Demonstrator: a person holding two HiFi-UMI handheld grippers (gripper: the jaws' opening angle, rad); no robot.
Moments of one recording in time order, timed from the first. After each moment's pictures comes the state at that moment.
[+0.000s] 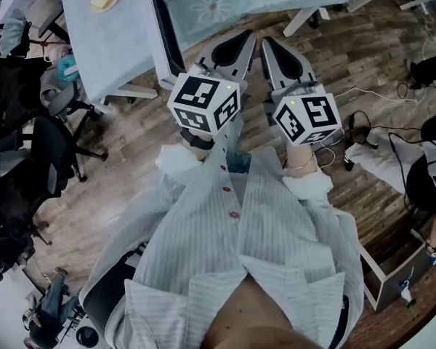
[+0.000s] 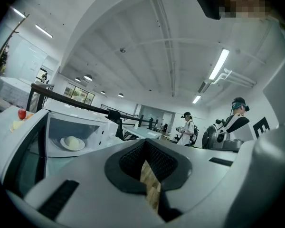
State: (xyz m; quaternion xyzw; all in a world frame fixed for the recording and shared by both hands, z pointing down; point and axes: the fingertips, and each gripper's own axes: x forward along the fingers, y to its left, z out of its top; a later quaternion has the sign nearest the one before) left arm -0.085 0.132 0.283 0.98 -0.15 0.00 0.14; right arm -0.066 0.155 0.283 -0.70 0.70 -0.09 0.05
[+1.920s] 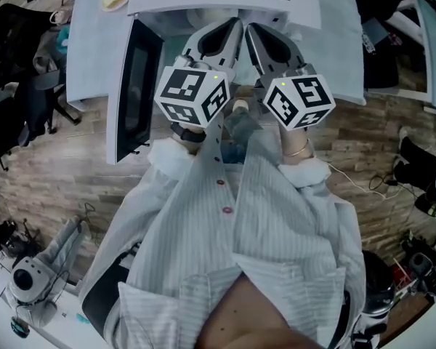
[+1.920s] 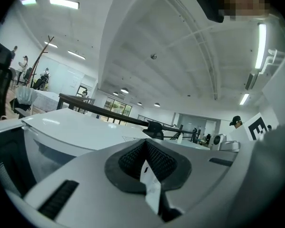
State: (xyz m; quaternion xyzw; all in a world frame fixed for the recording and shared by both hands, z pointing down) left arm 0.069 -0.168 0.296 0.91 -0.39 -0.03 0.16; right arm 0.097 -0.161 0.304 -0.50 0.85 -0.15 0.02
